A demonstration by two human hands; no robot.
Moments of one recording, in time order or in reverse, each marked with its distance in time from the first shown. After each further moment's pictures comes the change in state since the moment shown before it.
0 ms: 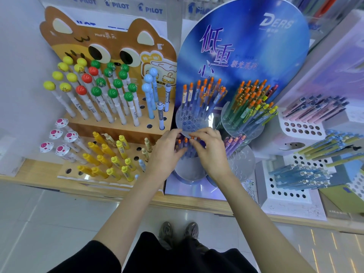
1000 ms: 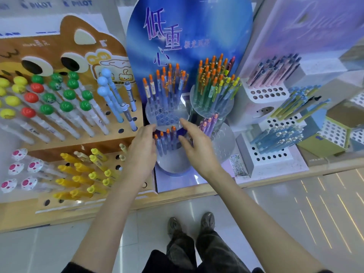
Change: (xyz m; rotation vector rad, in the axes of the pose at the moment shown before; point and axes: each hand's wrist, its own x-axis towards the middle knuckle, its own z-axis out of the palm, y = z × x) left_hand 0.001 0.007 -0.015 0.134 -0.137 0.074; right_hand -0.033 -0.006 -0.009 0.194 0.089 0.149
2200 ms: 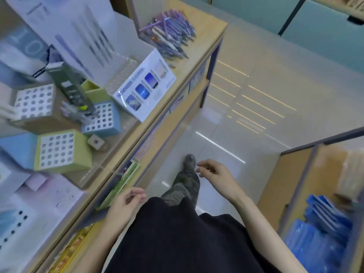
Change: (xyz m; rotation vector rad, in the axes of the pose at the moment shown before) left_hand -0.138 0.371 0.442 -0.120 -0.919 -0.042; right_hand -0.358 0.347 -0.505 0.392 0.448 0.889
